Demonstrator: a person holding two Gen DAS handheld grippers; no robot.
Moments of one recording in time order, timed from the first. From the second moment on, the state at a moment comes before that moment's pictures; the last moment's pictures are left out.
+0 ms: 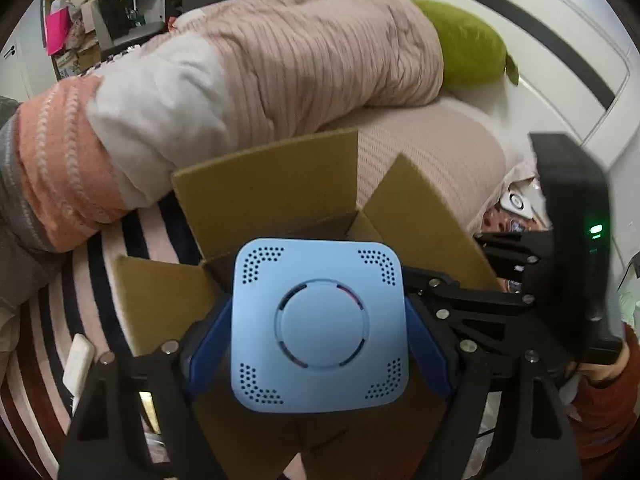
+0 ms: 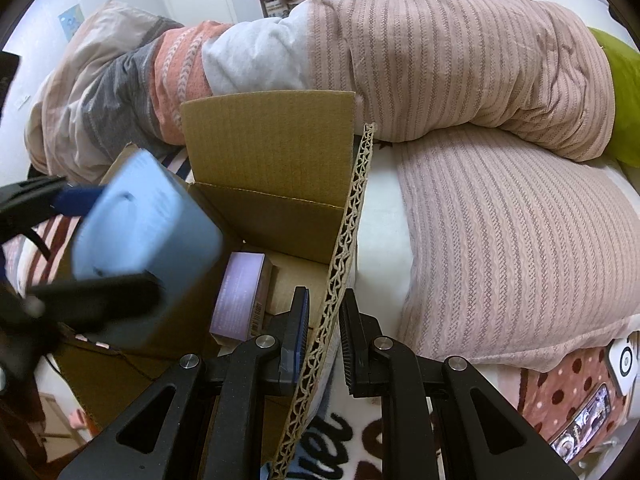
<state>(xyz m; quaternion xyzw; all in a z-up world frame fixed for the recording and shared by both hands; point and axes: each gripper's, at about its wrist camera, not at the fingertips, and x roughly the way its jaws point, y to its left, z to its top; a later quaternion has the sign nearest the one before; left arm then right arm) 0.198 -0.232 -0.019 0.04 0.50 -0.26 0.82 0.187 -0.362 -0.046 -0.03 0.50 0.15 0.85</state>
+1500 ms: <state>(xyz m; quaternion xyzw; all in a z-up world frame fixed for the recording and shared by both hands) 0.119 0.016 -0.129 -0.01 0.50 -0.13 0.85 0.192 -0.368 -0.051 -0.01 0.52 0.16 0.84</state>
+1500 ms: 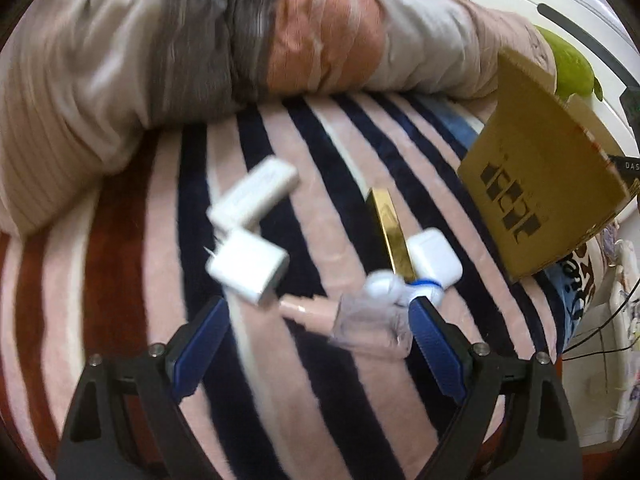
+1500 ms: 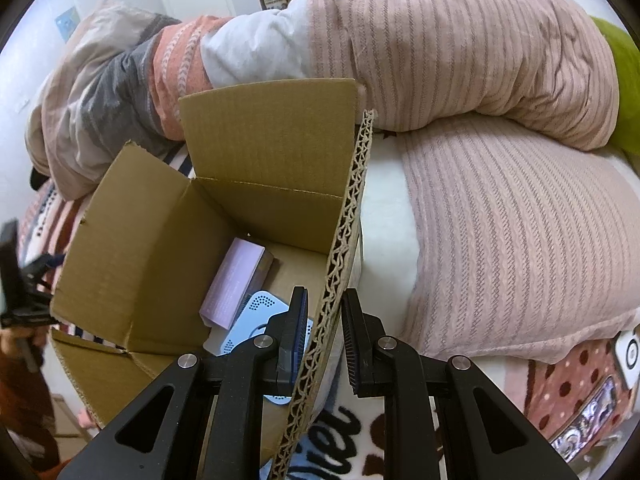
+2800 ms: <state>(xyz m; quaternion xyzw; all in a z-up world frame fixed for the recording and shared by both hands) 0.087 0.031 -0.169 0.00 0.52 -0.17 0.84 0.187 -0.372 -0.048 0.00 0.51 0.17 0.84</state>
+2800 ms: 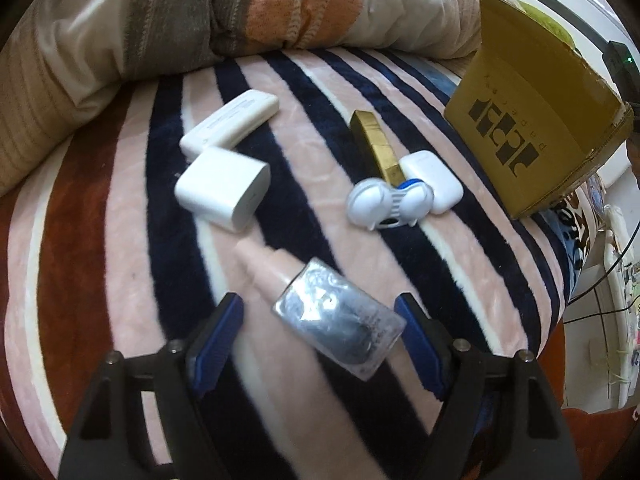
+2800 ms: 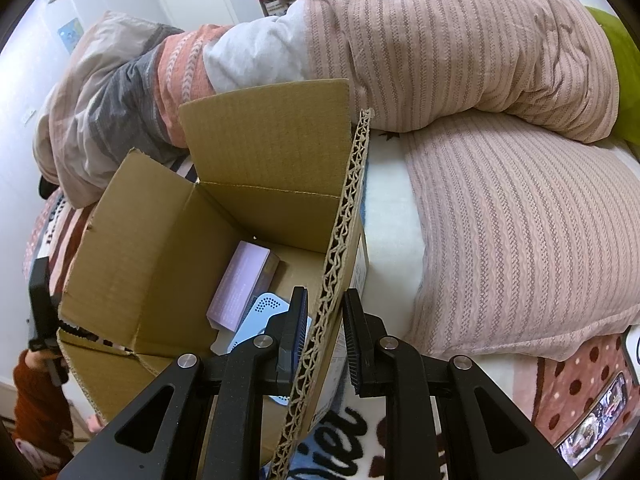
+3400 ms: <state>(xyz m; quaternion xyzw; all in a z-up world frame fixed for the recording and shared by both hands) 0.069 0.005 -0.159 -0.01 0.49 -0.07 0.87 0.187 -0.373 -0.049 0.00 0.51 0.17 0.84</state>
